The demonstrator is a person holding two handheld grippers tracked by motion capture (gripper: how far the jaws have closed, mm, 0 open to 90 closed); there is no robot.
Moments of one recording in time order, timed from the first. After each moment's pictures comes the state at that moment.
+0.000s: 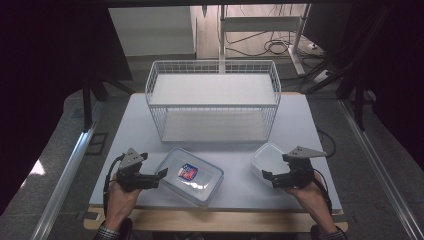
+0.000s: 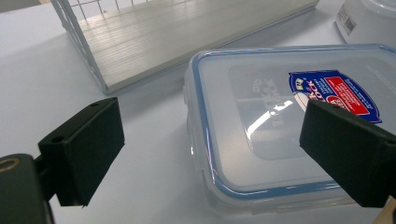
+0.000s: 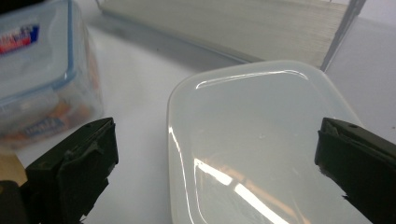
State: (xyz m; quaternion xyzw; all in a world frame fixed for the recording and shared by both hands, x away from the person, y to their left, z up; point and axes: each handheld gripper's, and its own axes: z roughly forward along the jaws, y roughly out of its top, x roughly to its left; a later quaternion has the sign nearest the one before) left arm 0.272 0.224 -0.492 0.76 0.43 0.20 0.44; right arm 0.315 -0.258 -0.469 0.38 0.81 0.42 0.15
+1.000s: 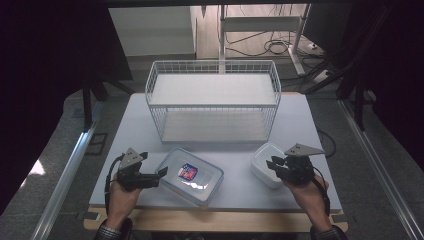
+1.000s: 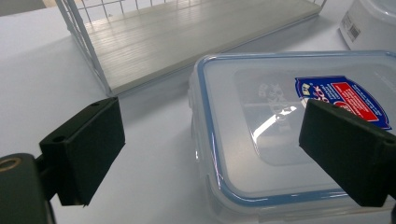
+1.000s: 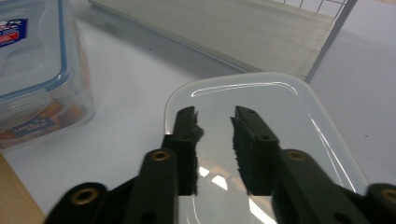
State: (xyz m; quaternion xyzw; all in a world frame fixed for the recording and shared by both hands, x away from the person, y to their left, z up) left arm 0.274 0.226 -0.495 0.75 0.43 0.21 0.45; right arm 0.315 -0.250 -0.455 0.38 0.81 0.40 0.18
